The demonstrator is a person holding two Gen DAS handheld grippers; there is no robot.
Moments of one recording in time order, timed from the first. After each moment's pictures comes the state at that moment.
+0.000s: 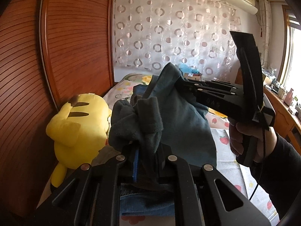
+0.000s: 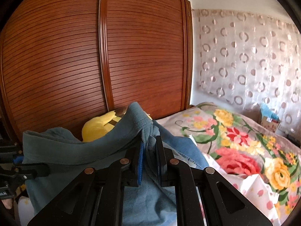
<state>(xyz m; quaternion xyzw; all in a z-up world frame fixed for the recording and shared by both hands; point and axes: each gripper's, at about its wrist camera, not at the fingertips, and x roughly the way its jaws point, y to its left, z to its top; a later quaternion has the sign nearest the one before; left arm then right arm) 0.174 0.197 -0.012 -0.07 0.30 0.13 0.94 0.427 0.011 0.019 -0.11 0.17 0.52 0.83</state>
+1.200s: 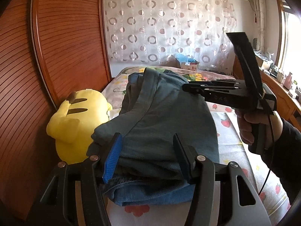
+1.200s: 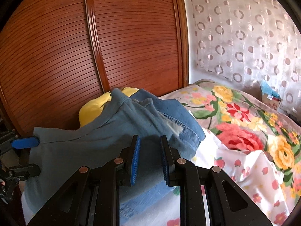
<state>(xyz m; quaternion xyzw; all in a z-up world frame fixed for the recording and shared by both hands) 0.173 0.192 -0.029 -0.04 0.33 0.12 0.94 0.444 -0.002 0.019 -0.12 0.25 0.51 0.82</state>
